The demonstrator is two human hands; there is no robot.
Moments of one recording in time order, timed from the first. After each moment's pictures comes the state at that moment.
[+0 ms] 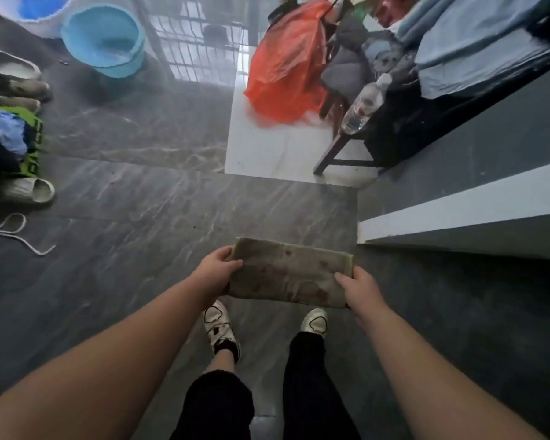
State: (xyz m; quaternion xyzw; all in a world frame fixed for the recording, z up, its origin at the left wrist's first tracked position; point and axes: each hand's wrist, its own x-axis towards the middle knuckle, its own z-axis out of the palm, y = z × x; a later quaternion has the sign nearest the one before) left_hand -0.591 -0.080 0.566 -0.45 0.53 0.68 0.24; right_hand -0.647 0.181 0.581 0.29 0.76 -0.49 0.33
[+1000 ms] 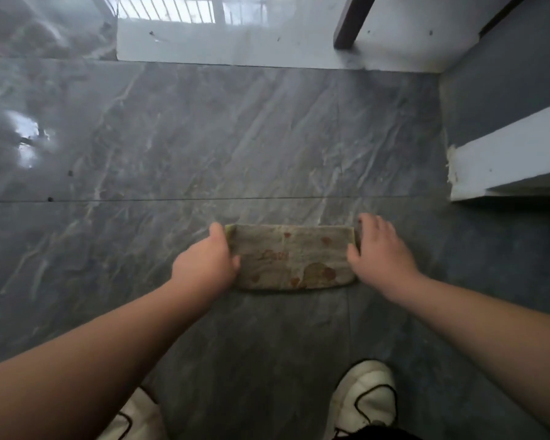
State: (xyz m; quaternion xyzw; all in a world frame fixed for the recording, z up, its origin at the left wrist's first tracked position) left_hand -0.646 -0.007 -0.057 -0.20 0.90 0.20 0.32; right_hand -0.718 0.276 -0.058 -0.06 0.96 -0.05 0.27
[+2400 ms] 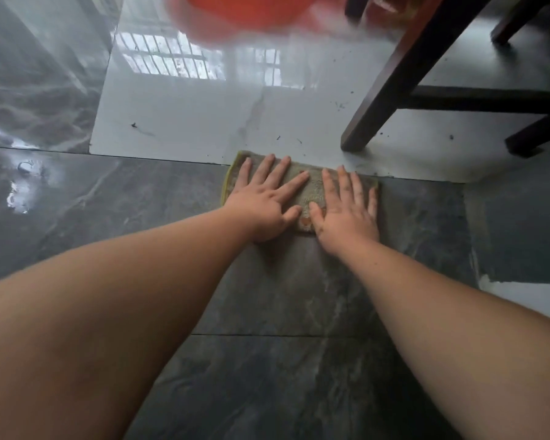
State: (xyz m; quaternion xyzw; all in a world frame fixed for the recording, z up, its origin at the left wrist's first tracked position) left_hand -0.968 -0.010 -0.147 0.06 0.98 0.09 0.17; right_hand -0.989 0.172 -0.149 -0.12 0.98 0.00 0.16
